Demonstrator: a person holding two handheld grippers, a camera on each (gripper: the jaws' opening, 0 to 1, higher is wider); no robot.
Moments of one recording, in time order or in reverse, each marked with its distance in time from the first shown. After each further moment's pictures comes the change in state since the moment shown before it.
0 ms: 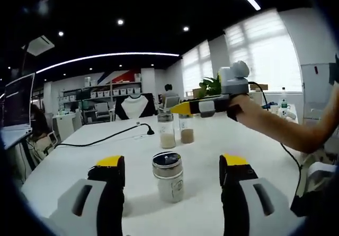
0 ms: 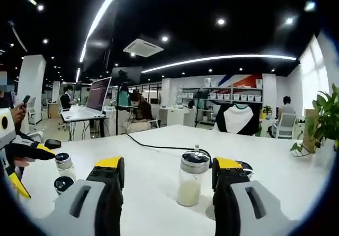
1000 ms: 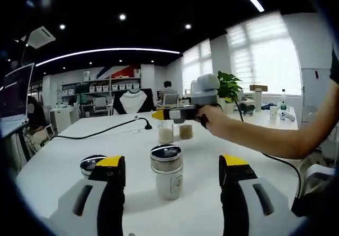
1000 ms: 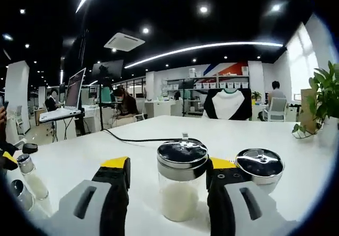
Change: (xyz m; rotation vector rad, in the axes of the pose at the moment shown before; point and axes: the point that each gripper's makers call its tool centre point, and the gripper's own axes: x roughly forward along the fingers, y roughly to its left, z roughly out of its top) left arm 0.006 0.000 -0.018 -0.049 0.026 -0.020; right arm 0.086 -0.051 -0.046 0.081 0.078 -0.100
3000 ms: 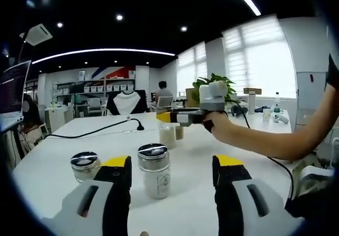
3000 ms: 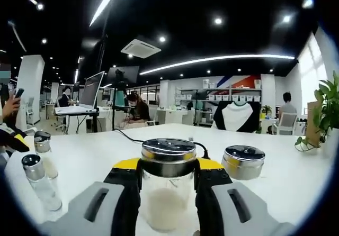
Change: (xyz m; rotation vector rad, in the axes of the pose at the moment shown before) left arm 0.001 -0.020 0.003 -0.016 -0.024 -0.056; right arm -0.057 0.013 -0.003 -0.079 -0.087 0.112
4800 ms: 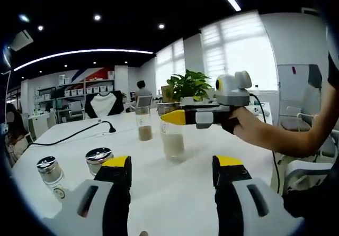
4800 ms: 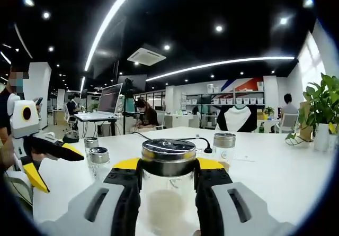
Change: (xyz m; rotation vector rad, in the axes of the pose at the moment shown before) left arm 0.009 -0.074 -0.002 0.062 0.026 -0.155; right arm -0.136 0.045 0.009 0.037 -0.049 0.067
